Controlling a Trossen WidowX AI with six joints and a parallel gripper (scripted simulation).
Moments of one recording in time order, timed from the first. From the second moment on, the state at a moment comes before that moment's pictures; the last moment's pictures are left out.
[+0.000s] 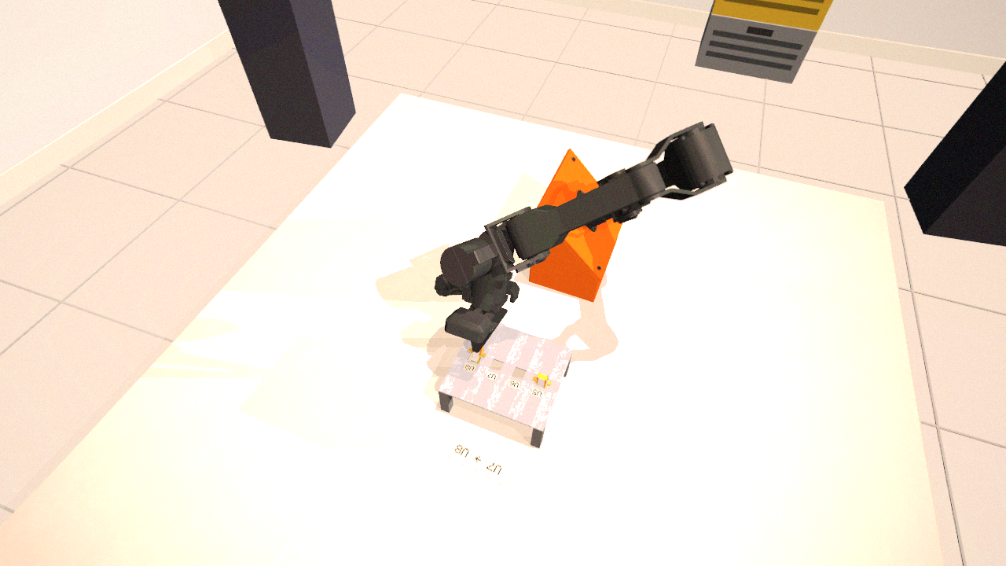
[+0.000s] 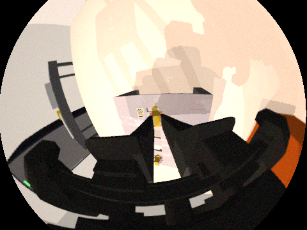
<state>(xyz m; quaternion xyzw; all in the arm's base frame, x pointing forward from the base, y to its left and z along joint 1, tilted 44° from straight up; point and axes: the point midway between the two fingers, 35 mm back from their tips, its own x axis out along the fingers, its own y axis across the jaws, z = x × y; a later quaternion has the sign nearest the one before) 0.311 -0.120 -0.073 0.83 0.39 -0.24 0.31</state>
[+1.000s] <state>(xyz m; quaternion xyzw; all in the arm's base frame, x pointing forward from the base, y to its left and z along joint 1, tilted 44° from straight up) 0.312 -0.121 -0.073 0.83 0.39 -0.24 0.31</state>
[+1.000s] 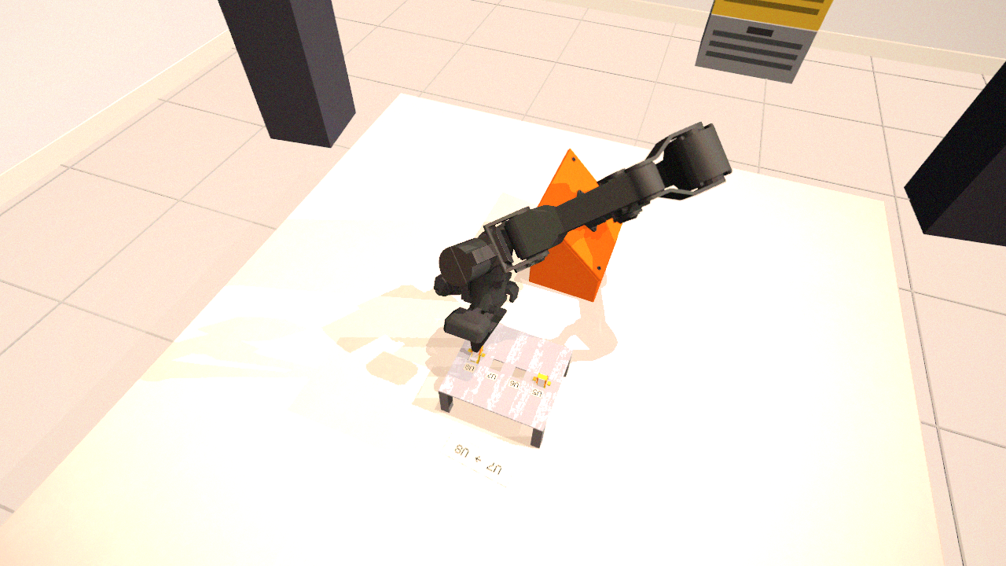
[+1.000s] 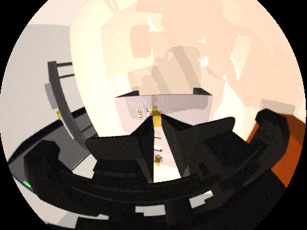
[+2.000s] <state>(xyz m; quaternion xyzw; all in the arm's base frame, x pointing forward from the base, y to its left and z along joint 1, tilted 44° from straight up) 0.313 -0.122 -0.073 0.83 0.40 -0.24 0.31</state>
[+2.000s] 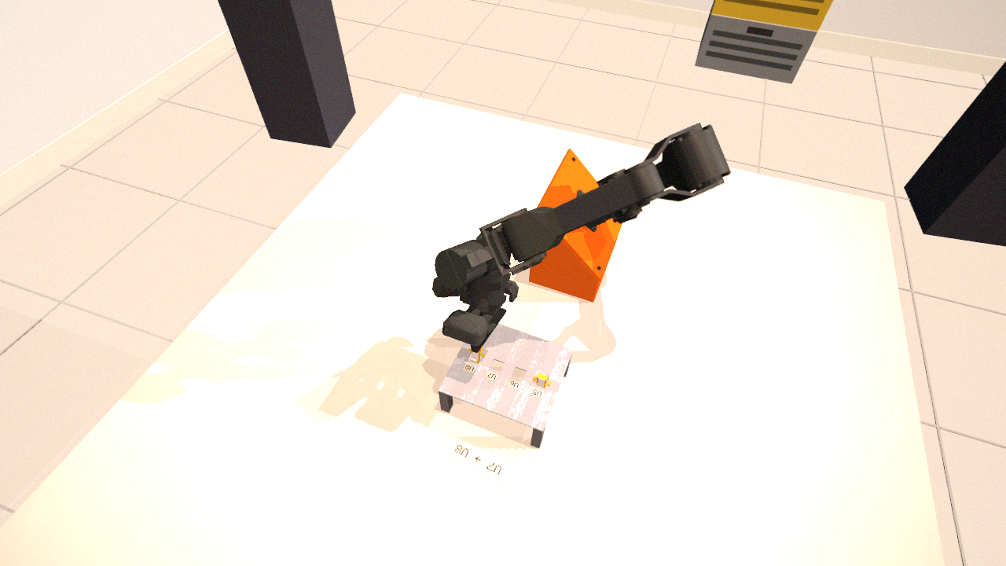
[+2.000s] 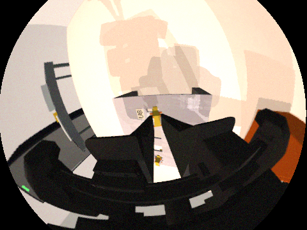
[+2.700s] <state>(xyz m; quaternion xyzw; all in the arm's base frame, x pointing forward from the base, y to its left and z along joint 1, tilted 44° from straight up) 0.314 -0.122 -0.072 0.82 0.41 -0.25 0.30</state>
